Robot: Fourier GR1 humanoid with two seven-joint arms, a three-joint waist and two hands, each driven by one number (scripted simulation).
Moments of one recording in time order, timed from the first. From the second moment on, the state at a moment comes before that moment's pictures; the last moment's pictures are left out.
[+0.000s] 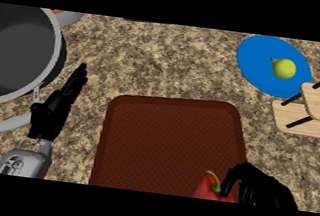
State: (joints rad) left arm -0.13 0.17 -0.08 -1.46 -0.05 0.07 0.02; right arm 0.12 -0.33 0.60 -2.24 0.75 -0.12 0.82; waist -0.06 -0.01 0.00
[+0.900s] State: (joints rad) left arm -0.13 0.17 -0.09 -1.47 -0.06 0.07 0.03; right arm 0.08 -0.54 0.07 -2.37 0.70 -0.13 0.90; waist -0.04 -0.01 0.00
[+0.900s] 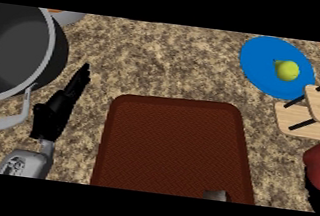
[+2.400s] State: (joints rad) left arm -0.20 0.12 -0.07 -1.40 -0.09 0.04 0.01; right arm -0.28 -0.85 -0.63 -2.03 0.31 0.15 0.71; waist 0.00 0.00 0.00
